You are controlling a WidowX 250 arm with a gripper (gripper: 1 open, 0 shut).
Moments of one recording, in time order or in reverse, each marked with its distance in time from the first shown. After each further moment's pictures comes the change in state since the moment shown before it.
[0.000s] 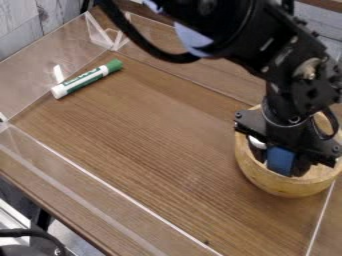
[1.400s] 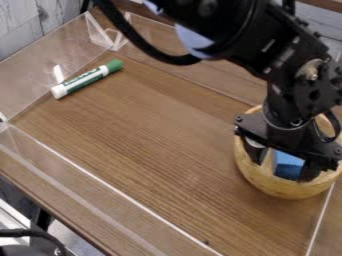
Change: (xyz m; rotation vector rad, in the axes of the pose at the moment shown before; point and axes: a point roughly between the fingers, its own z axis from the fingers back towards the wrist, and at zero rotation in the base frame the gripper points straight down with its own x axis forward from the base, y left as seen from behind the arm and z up) arm -0.005 -0.002 0.001 -0.002 0.027 0.016
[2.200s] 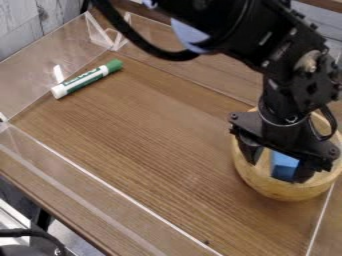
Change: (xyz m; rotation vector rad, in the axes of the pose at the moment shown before) arm 0.000 0.013 0.003 0.024 0.035 0.013
